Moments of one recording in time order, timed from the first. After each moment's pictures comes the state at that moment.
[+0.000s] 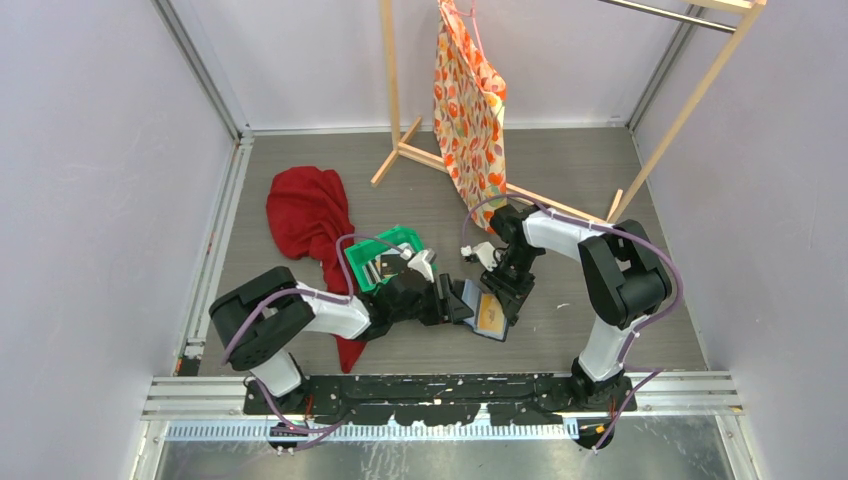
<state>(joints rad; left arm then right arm) -1.00 1.61 0.54 0.53 0.08 -1.04 0.45 1.79 1.05 -0.98 -0.34 -0.48</state>
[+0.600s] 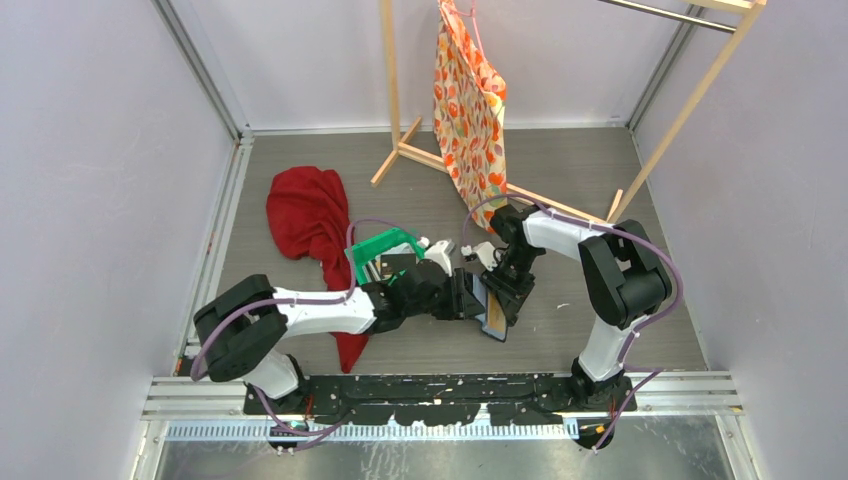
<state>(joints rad) -1.07 1.54 0.68 0.32 0.03 -0.99 0.45 1.78 1.05 -0.98 -0.34 -0.47</state>
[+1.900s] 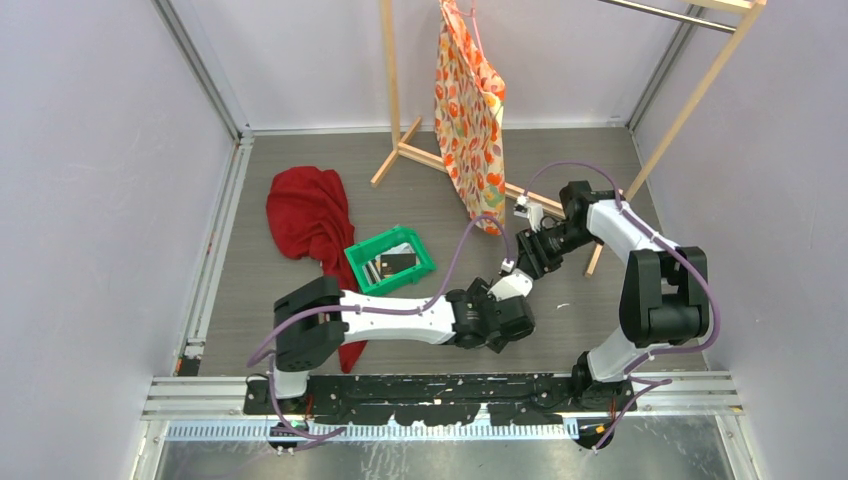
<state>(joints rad) -1.38 1.91 1.41 -0.60 -0.52 -0.57 0.05 1.60 1.06 -1.01 -0.78 -0.54</state>
